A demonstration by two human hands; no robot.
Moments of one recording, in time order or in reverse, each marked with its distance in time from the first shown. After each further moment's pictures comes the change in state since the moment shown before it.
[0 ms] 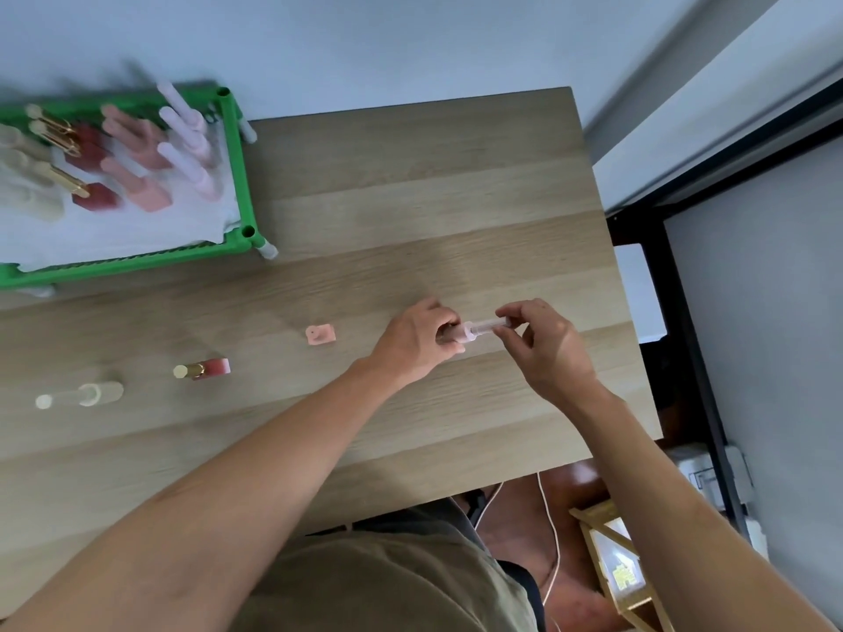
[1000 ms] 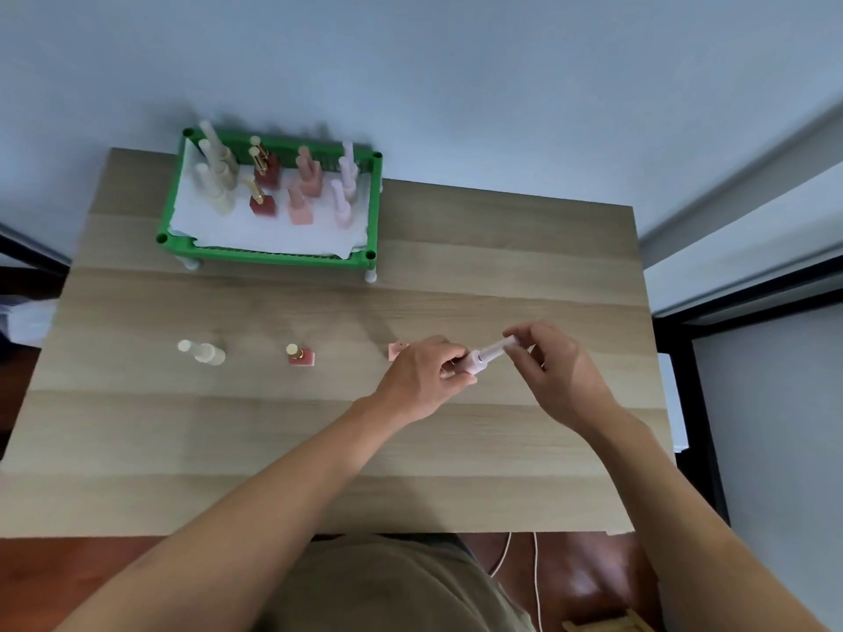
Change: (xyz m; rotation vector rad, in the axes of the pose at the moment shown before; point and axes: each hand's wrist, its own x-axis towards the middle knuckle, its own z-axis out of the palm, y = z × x) left_hand -0.088 -0.015 -0.067 -0.087 0.274 -0.054; right_hand 0.009 -0.108 -0.005 -0.031 -0.130 -0.252
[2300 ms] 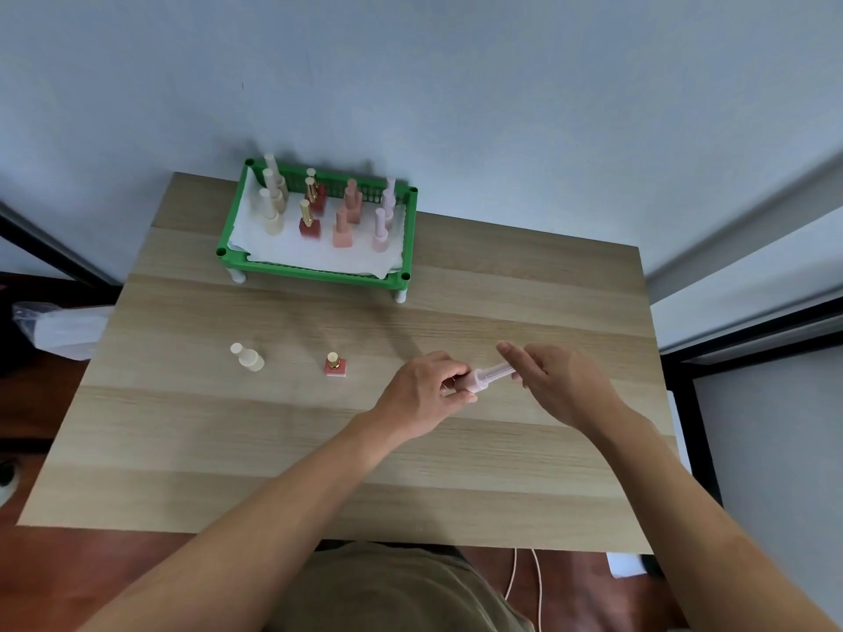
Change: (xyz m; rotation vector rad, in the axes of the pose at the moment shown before) left_hand -0.035 -0.013 -0.038 -0.059 0.036 0.104; right_hand 0.007 -0.059 -0.002 -0.297 -0.139 0.098
